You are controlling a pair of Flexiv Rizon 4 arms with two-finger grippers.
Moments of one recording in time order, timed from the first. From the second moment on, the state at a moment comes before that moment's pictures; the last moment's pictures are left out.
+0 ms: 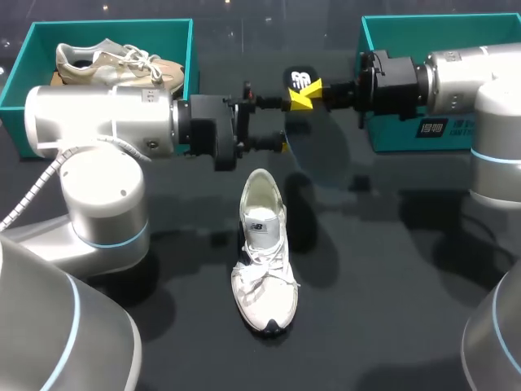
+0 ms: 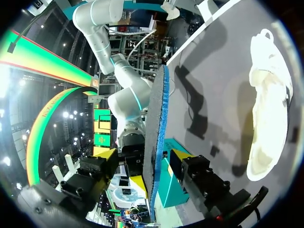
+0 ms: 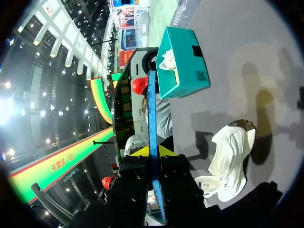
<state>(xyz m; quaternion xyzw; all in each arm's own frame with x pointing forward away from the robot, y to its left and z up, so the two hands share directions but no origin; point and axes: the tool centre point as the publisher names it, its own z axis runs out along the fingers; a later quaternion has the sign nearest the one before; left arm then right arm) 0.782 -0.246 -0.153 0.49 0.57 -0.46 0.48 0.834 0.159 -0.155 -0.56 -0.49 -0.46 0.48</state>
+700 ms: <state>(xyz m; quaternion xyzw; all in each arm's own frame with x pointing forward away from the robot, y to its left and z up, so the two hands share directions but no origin) 0.802 -0.253 -0.168 0.47 0.59 -0.45 0.48 0.843 0.160 -0.156 -0.56 -0.48 -0.48 0.48</state>
